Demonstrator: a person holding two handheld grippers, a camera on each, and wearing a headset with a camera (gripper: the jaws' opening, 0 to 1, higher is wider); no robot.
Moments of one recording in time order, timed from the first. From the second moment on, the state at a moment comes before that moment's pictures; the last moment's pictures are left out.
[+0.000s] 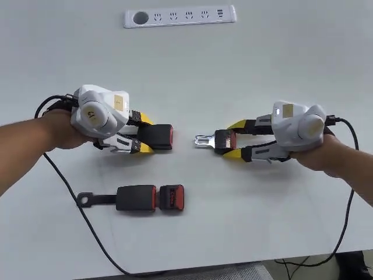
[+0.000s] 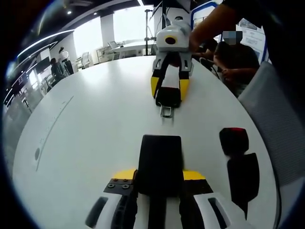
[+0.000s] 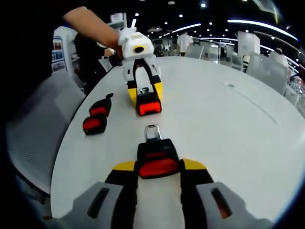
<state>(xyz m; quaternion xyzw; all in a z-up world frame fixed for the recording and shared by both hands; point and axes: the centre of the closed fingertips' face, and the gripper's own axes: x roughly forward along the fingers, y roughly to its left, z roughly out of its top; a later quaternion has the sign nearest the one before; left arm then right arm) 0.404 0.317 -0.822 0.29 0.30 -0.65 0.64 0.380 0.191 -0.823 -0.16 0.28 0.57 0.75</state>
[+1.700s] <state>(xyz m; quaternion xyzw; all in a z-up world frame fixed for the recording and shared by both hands) 0.395 0.315 -0.824 0.33 0.31 -0.65 0.61 0.391 0.263 -0.820 -0.15 0.31 0.57 0.75</state>
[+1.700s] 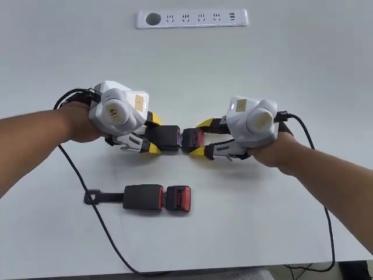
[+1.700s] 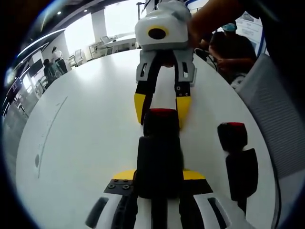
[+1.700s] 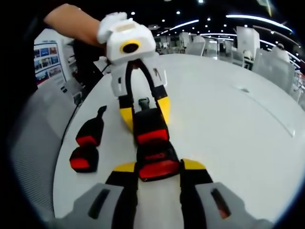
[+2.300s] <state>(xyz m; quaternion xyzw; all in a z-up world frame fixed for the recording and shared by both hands) 0.395 0.315 -0.824 0.34 0.31 -0.65 0.60 0.394 0.263 -0.826 -0.18 0.31 0.56 0.74</state>
